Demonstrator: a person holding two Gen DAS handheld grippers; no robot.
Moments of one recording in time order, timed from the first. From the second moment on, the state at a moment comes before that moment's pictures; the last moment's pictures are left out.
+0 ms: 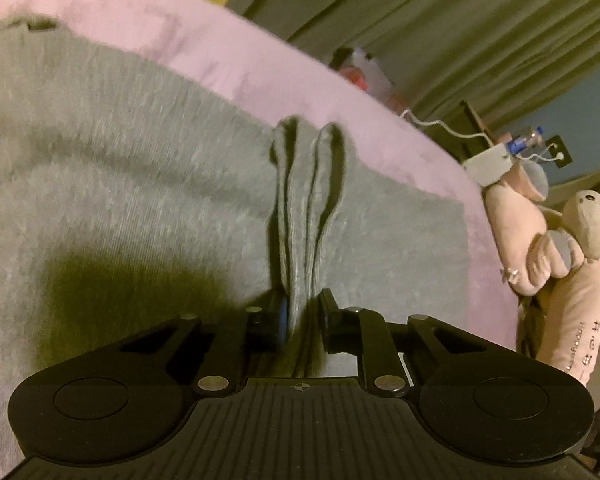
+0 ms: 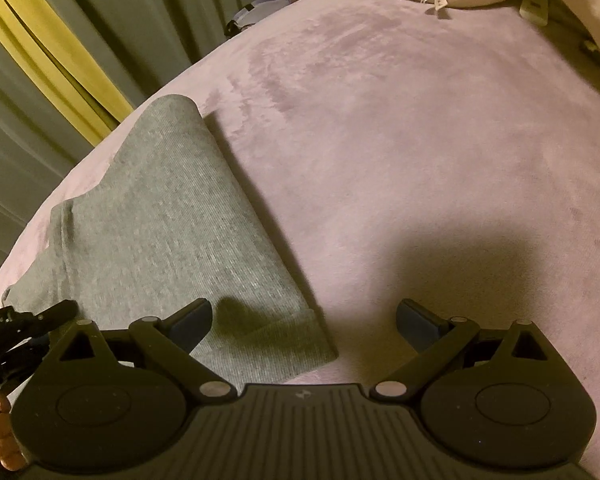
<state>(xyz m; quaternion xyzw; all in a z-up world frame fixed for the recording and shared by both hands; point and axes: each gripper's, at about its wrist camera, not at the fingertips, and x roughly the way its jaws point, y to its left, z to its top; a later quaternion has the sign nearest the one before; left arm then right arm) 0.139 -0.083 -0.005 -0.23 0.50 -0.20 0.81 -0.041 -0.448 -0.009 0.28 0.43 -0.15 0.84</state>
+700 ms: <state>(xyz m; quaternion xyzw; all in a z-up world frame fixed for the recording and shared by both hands) 0.126 0.006 0.017 -0.19 0.45 -0.12 0.87 -0.036 -0.446 -0.009 0.26 0.45 -0.15 0.84</state>
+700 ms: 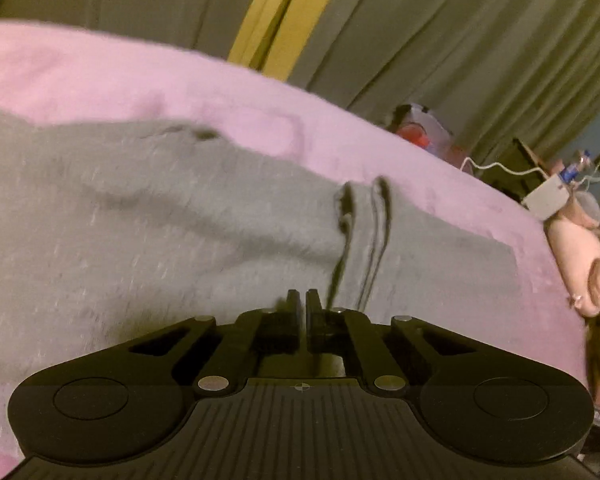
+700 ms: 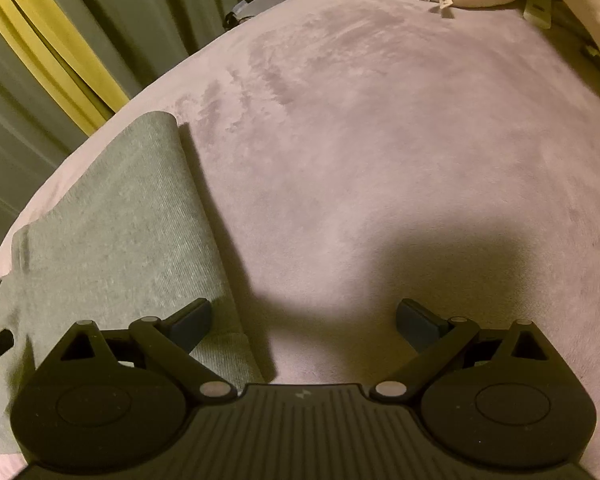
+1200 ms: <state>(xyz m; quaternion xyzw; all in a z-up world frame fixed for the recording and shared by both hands) 0.115 -0.035 -0.011 -0.17 0.48 -0.17 0.84 -0.030 -0.441 -0.007 0.25 0.46 -0.16 0.84</state>
